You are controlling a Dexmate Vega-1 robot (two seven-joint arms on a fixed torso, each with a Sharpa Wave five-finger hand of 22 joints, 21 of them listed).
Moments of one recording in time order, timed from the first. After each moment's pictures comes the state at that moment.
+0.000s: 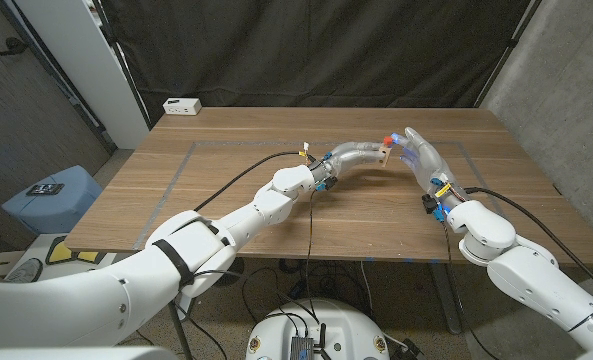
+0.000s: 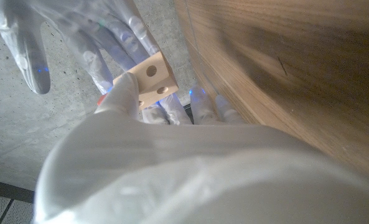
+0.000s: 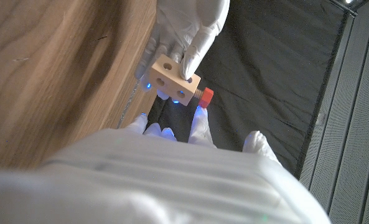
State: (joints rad) left arm 0.39 0.02 0.75 -0.64 -0.37 -0.49 -0.44; left_hand 0.79 0.11 0.39 -0.15 0.20 0.76 -0.16 0.20 0.19 0.70 -0.19 0.22 0.46 0.43 -0.05 0.23 0.21 0.17 0.13 0.23 0.19; right arm -1.35 -0.78 -0.15 -2.05 0.60 0.05 -0.26; right_hand 0.12 0.10 0.28 -0.06 0.18 0.39 -0.08 0.19 0.18 -0.17 0.06 0.19 0.18 -0.17 0.13 0.20 0.20 -0.05 0.11 0.19 0.17
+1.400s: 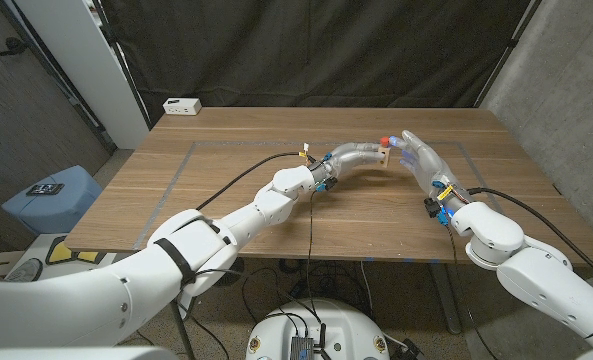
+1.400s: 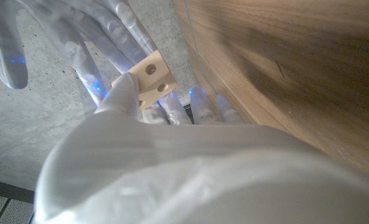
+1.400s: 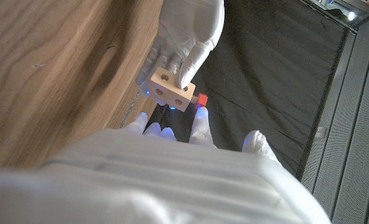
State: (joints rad) left arm 0.38 0.00 0.75 -0.61 -0.37 -0.50 -0.45; left_hand 0.78 0.11 0.40 -0.15 0.20 0.76 -0.16 0.20 0.19 0.70 -0.19 0.22 0.46 0.43 -0.05 0.23 0.21 0.17 0.13 0.23 0.19; right arm -1.40 -0.82 -0.11 -2.13 0.60 -0.01 -0.26; right_hand 0.12 0.10 0.28 -0.07 0.18 0.42 -0.08 0.18 0.18 -0.17 0.06 0.19 0.18 -0.17 0.13 0.20 0.20 -0.04 0.10 0.19 0.17
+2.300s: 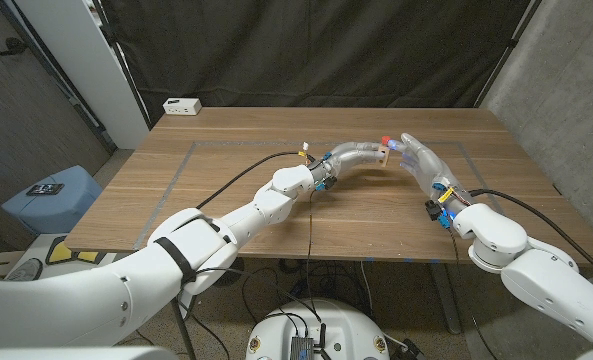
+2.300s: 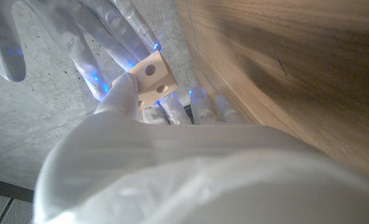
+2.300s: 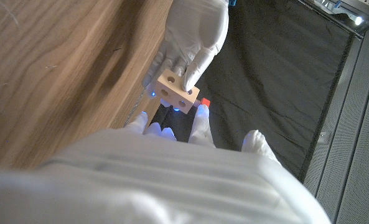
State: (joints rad) left arm 0.38 0.00 0.75 -0.60 -0.37 -0.50 -0.46; left_hand 0.78 0.10 0.40 -0.16 0.20 0.76 -0.16 0.20 0.19 0.70 -0.19 0.22 0.46 0.43 -0.05 0.23 0.21 0.17 0.13 0.23 0.19; right arm -1.44 -0.84 -0.09 -2.17 0.59 -0.05 -0.27; right_hand 0.12 0.10 0.29 -0.07 0.18 0.42 -0.09 0.18 0.18 -0.17 0.06 0.19 0.18 -0.17 0.13 0.20 0.20 -0.03 0.11 0.19 0.17
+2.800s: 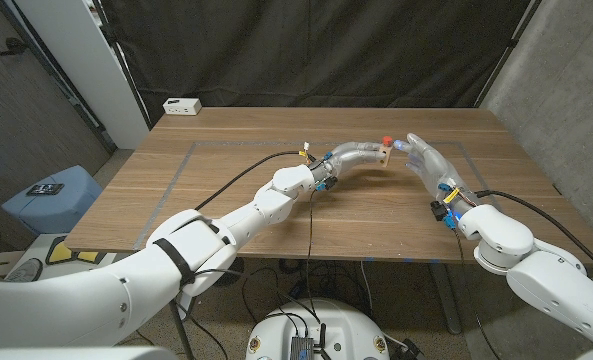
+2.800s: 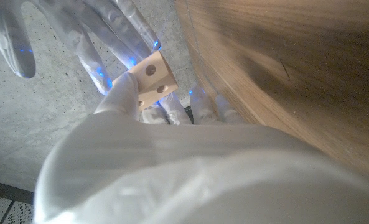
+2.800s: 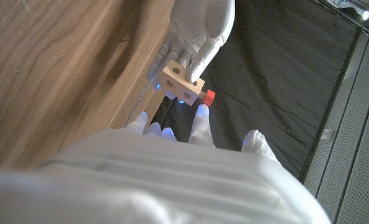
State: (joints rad) left arm 0.38 0.01 0.75 -0.63 -0.37 -0.49 -0.45; left_hand 0.78 0.10 0.39 -0.16 0.20 0.76 -0.16 0.20 0.19 0.70 -0.19 0.22 0.46 0.43 -0.05 0.23 0.21 0.17 0.13 0.23 0.19; right arm -1.46 -0.83 -0.05 -2.16 0.59 -0.04 -0.27; right_hand 0.12 0.10 0.29 -0.07 0.18 0.40 -0.09 0.18 0.18 -0.17 0.06 0.19 0.18 -0.17 0.13 0.20 0.20 -0.03 0.11 0.19 0.17
